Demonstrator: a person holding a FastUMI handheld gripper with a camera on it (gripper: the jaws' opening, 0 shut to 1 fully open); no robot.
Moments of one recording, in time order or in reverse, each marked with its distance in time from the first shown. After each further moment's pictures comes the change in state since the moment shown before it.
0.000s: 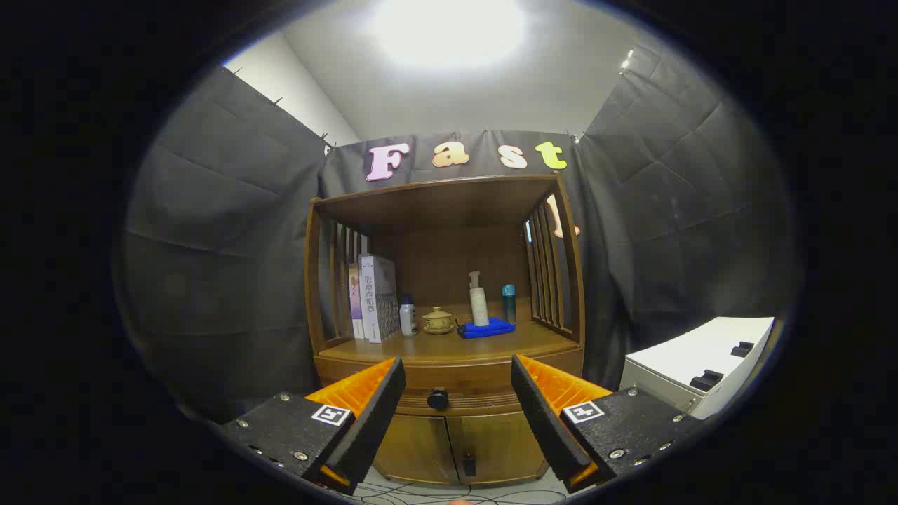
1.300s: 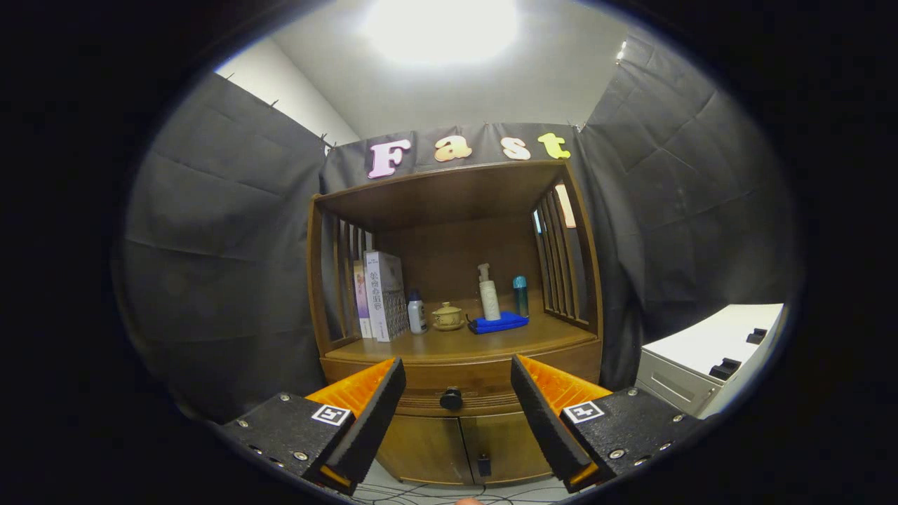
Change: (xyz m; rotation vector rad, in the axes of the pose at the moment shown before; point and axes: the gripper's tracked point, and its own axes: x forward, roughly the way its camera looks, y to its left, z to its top) arm 0.020 0.007 -0.013 0.039 0.017 0.032
